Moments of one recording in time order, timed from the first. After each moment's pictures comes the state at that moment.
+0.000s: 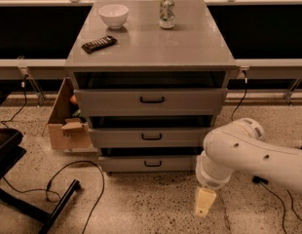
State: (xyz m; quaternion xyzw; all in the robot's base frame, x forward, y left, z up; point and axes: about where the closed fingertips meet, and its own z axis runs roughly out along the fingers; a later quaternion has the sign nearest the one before) arm 0.427 -0.155 0.599 -0.63 0.77 0.01 0.07
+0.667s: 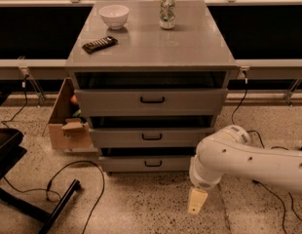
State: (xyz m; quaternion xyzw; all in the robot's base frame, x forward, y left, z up) arm 0.447 -0.143 0.559 -0.64 0.77 0.01 0.08
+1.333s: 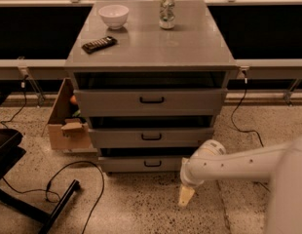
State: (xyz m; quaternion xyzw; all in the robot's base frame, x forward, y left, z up) arm 0.524 -0.134 0.425 -0.64 0.76 -0.01 0.14
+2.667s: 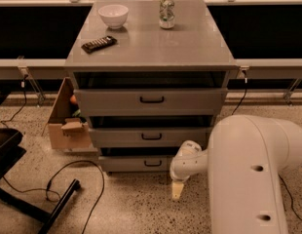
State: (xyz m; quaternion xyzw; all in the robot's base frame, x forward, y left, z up) arm 0.592 -0.116 0.316 -0.68 0.73 -0.04 0.11
